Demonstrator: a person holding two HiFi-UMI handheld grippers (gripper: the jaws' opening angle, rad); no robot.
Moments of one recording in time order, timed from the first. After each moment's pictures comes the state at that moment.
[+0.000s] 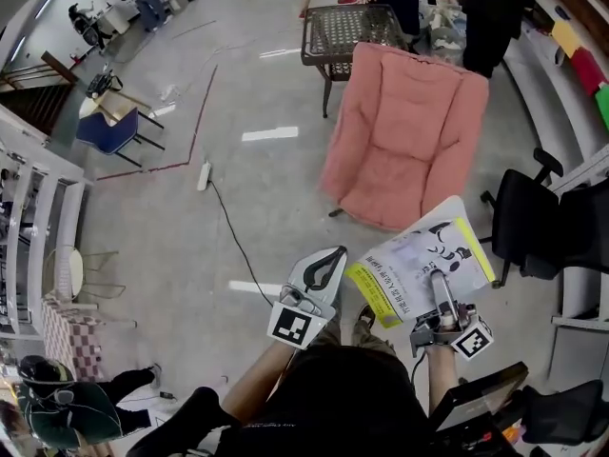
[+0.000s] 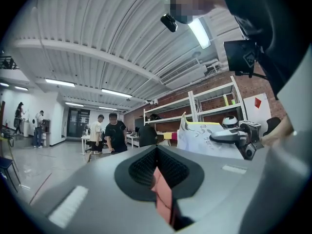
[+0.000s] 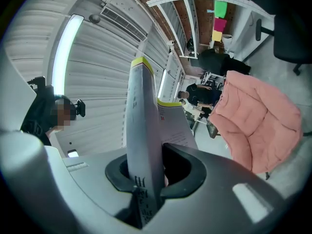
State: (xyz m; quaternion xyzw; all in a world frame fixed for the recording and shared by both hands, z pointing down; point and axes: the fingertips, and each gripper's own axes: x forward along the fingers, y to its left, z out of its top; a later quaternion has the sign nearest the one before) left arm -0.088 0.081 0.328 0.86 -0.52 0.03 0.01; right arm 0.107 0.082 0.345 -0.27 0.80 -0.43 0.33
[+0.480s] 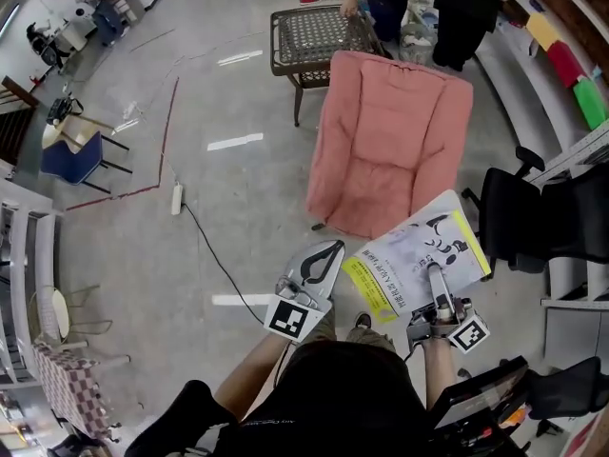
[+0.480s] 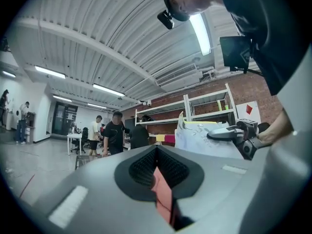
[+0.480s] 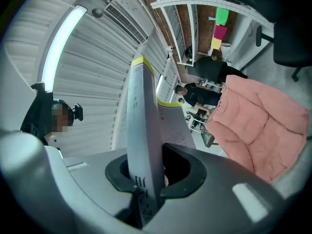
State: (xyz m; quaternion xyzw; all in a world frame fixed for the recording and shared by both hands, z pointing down) left arm -0.145 -0.028 0.333 0.89 -0.45 0.01 0.02; right arm 0.048 -0.005 0.334 -0.34 0.79 -0.40 0.33
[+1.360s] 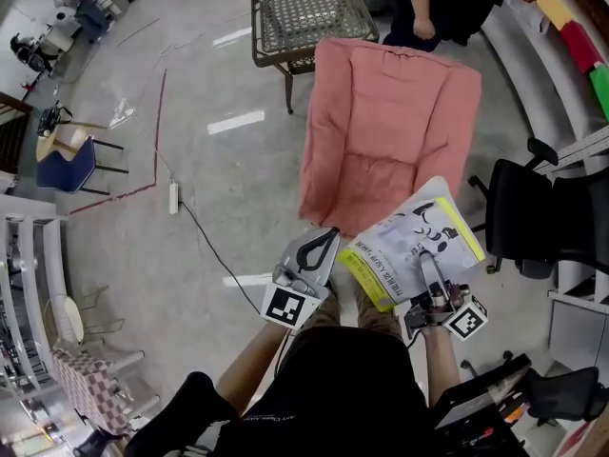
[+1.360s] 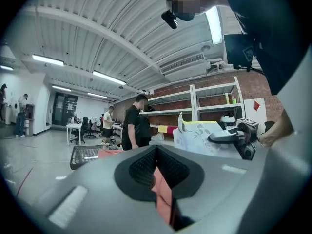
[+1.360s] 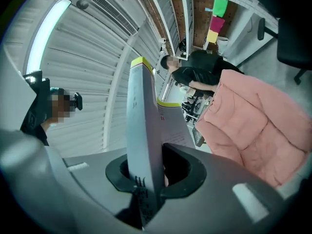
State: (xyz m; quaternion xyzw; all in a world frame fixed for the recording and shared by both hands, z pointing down) left arm -0.109 -0.161 0.379 0.89 -0.45 0.05 0.06; right arm 0.073 -0.132 0.392 -0.34 0.77 -0.45 0.29
